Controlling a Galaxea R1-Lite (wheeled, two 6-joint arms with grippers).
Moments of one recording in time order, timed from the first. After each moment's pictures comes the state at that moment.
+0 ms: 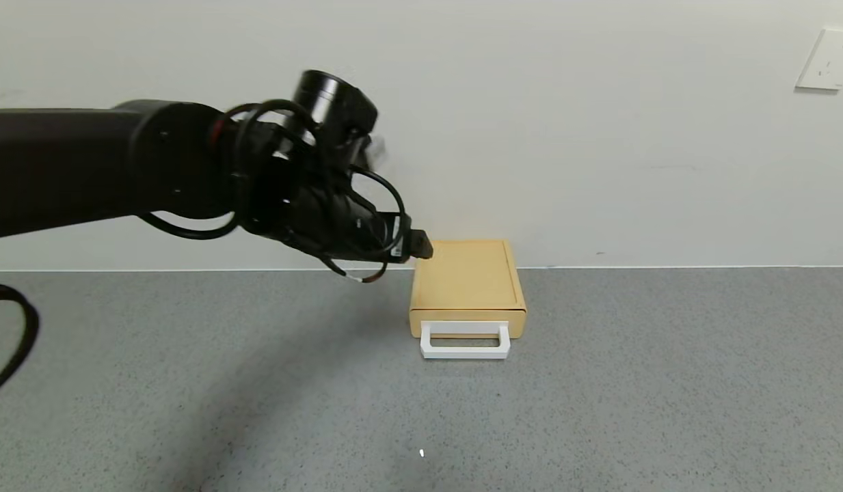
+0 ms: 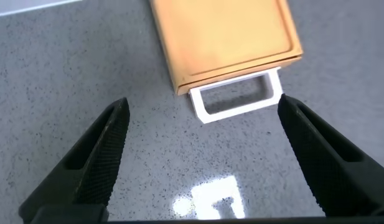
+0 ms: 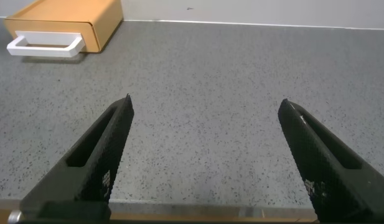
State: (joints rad) left arm -0.53 1.93 -1.76 0.49 0.14 -0.24; right arm 0.00 0.00 0.00 0.00 0.00 0.01
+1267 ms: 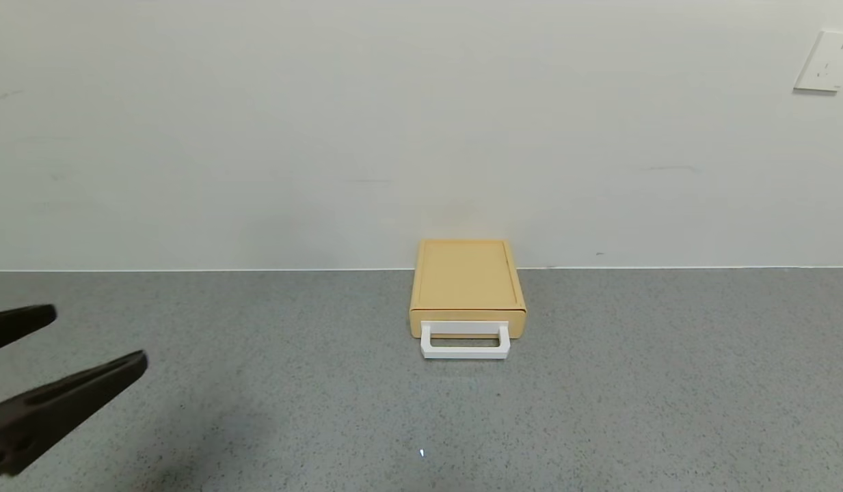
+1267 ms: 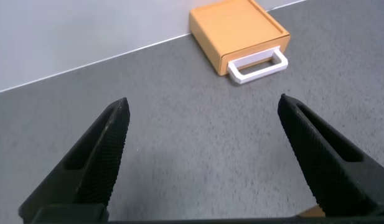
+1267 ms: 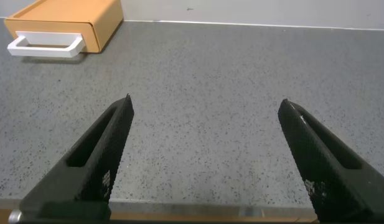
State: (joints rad) left arm -0.24 0.81 -0.72 0.10 -0.08 0.08; right arm 0.00 0.00 0.00 0.00 0.00 0.01
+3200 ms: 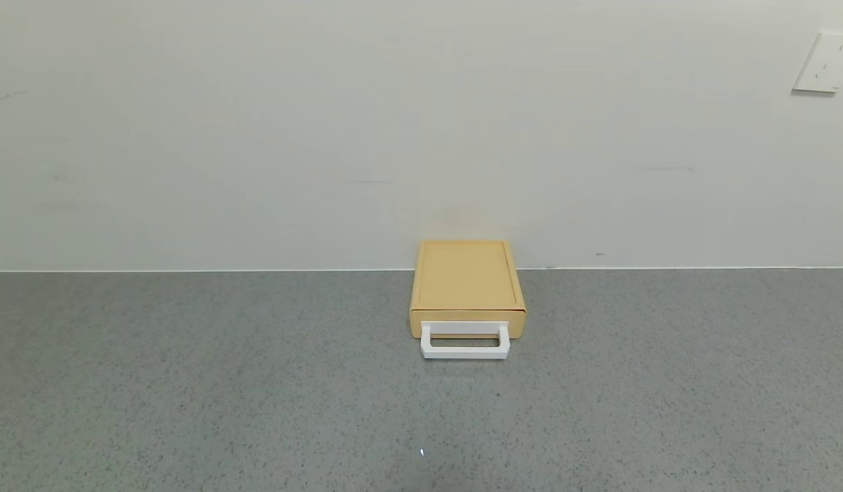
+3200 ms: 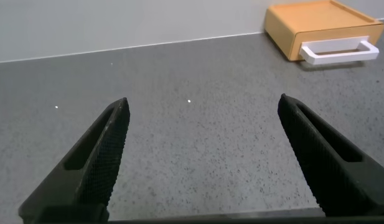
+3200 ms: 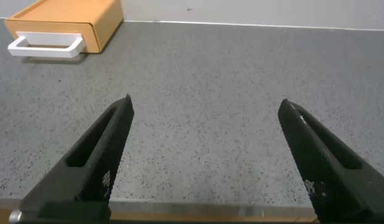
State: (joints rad) left arm 0.00 0.00 -0.02 -0.04 0.00 0.07; right arm 0.00 0.00 0.00 0.00 0.00 0.01
